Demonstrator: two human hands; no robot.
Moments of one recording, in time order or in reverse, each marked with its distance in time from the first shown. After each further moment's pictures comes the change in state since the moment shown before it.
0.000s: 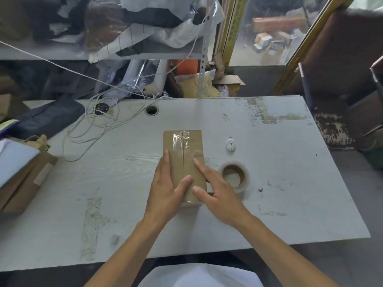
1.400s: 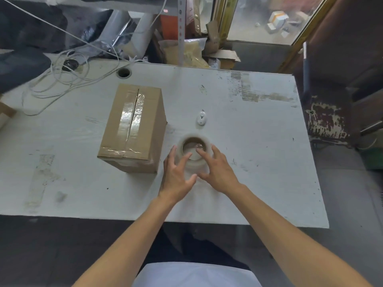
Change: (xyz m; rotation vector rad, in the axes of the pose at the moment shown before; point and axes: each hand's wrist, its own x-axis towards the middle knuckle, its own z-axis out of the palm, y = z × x) left_hand -0.016 -0.021 0.208 0.217 -0.018 0.017; right_hand 0.001 0.168 -0.097 -0.613 -0.111 0.077
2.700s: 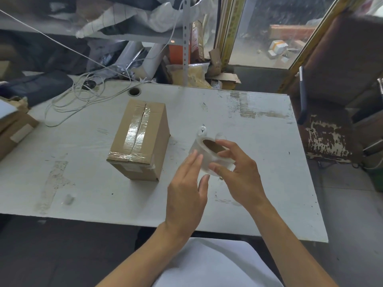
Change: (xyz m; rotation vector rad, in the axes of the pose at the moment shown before) left_hand -0.070 0.113 -0.047 0.040 0.417 0.284; right_hand -0.090 -0.057 -0.104 0.621 0.363 -0.142
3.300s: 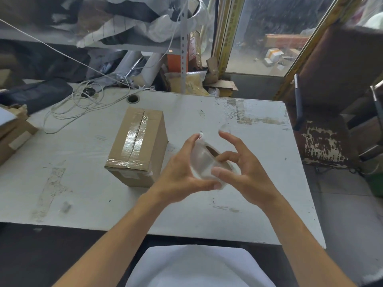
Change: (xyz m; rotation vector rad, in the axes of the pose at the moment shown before) left_hand 0.063 -0.007 -0.031 -0.366 -0.490 -0.125; right_hand 0.009 -0.017 -0.034 0.087 -0.232 -0.080
